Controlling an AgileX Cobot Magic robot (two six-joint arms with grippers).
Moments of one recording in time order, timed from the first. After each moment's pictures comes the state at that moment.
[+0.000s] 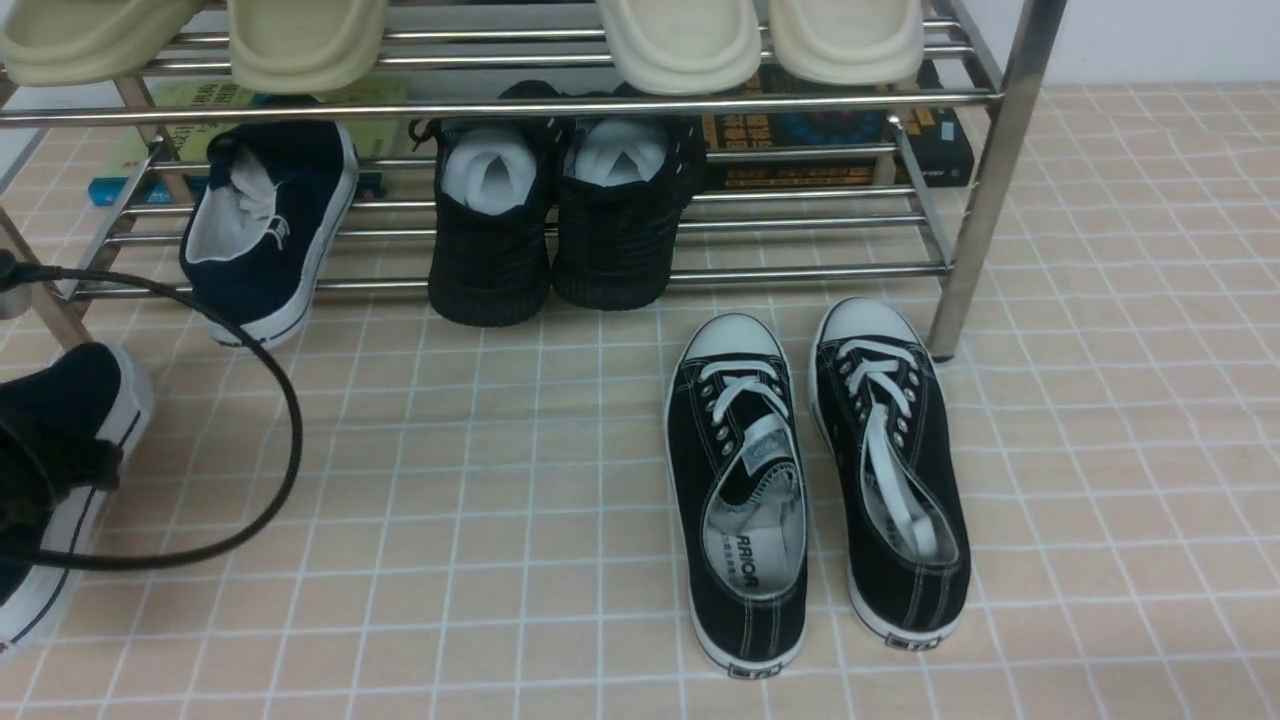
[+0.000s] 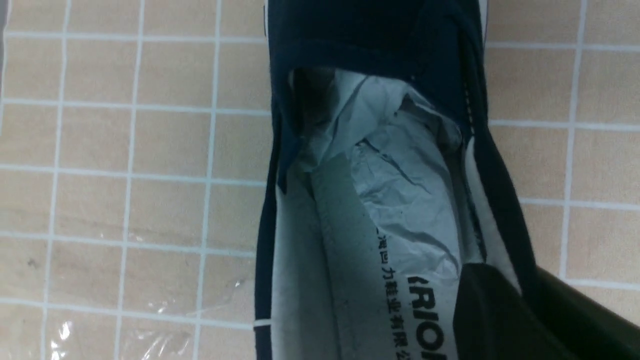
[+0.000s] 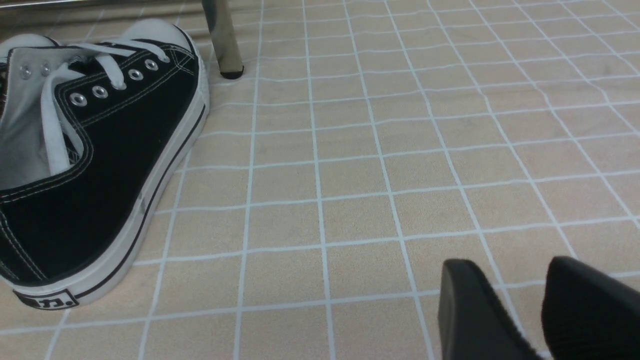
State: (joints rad) right arm -0.03 -0.01 0.01 0.02 0.39 0.08; left arm 0.13 1.28 -0.85 0.17 0.72 0.03
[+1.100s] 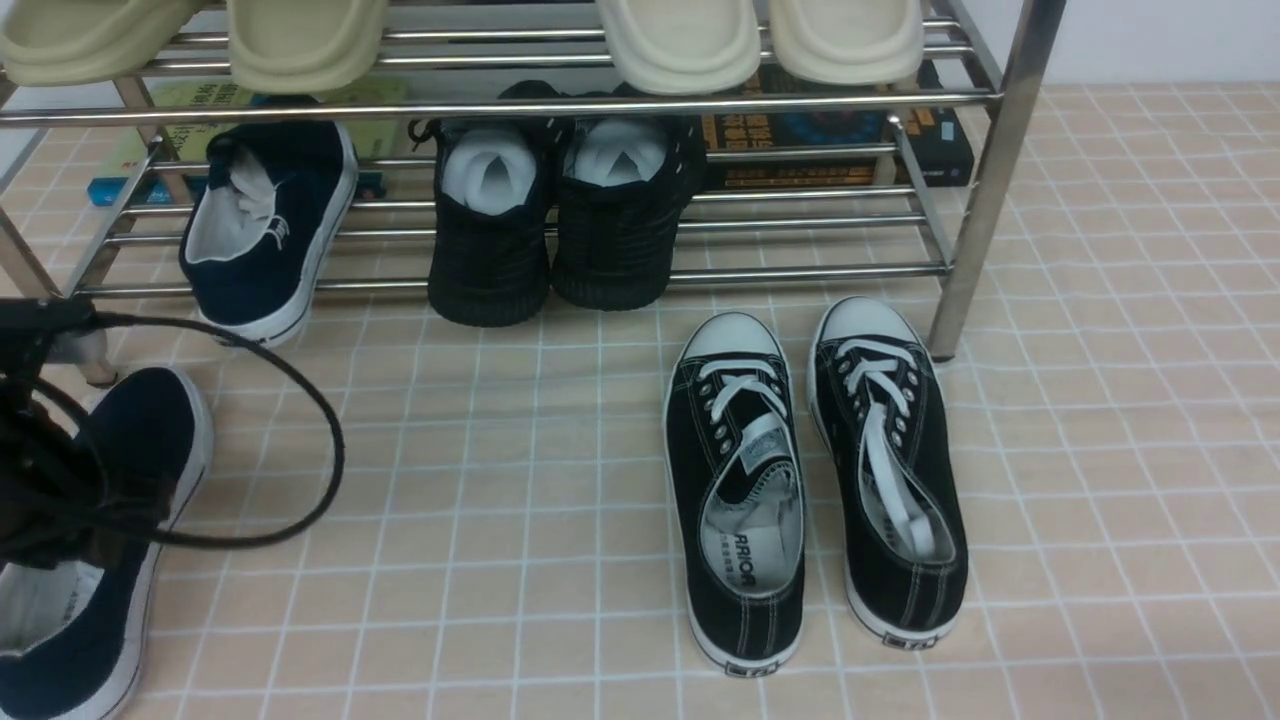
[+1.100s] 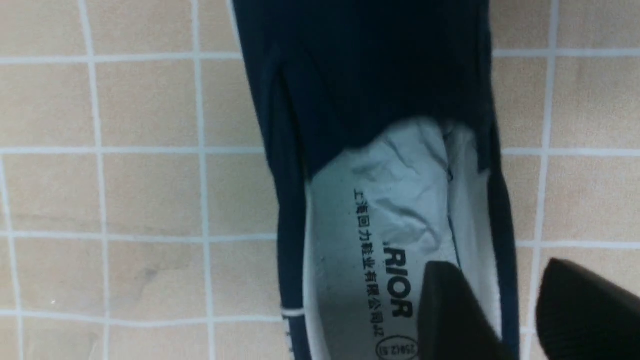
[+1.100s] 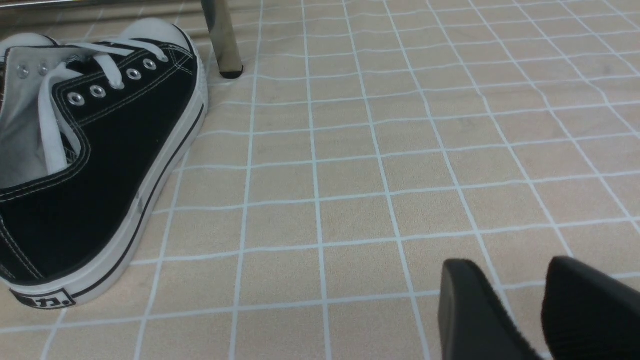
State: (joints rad) right arm -0.03 -0.01 0.01 0.03 0.39 0.08; left arm 0.13 1.43 -0.89 0.07 0.79 0.10
